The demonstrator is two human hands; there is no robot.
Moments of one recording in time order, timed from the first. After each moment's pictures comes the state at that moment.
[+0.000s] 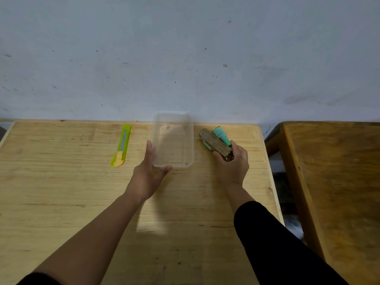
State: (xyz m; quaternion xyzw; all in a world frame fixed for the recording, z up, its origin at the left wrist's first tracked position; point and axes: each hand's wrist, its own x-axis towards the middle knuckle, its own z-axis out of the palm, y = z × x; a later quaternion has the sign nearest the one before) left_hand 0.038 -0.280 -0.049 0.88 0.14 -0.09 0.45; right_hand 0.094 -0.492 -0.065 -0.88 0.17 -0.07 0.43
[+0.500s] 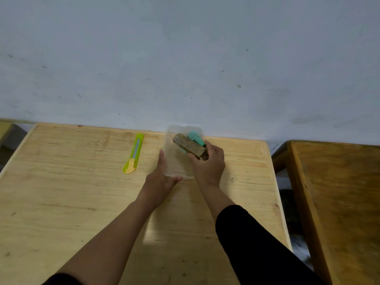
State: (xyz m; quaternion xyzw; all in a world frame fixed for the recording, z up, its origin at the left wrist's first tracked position) left_hand 0.042 -0.274 -0.044 0.87 0.13 -0.11 0.45; right_hand 0.100 -0.401 -0.031 -0.88 0.08 -0.07 0.47
